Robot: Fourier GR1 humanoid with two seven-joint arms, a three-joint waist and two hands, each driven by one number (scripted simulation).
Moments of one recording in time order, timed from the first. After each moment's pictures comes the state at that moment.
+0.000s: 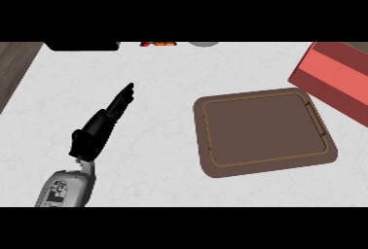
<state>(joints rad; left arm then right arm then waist) -0.20 0.09 -0.07 -1.53 -0.13 -0.19 0.09 -0.15 -0.39 -0.39 -2.16 0.81 0.39 0.37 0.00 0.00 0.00</state>
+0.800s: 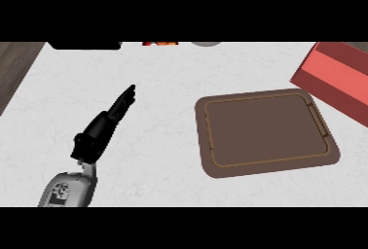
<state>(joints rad) -0.19 0.08 -0.07 -1.54 -0.15 -0.19 0.08 -0.47 -0.58 -0.50 -1.63 0.77 0.27 0.31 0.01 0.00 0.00</state>
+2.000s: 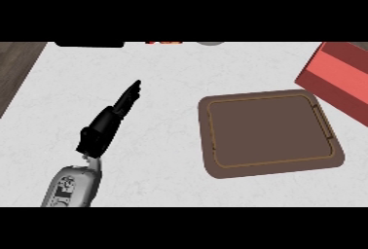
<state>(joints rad) -0.24 0.06 -0.07 -1.52 -0.16 -0.20 0.08 -0.80 -0.68 -0.47 -0.61 0.90 -0.12 0.06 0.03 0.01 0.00</state>
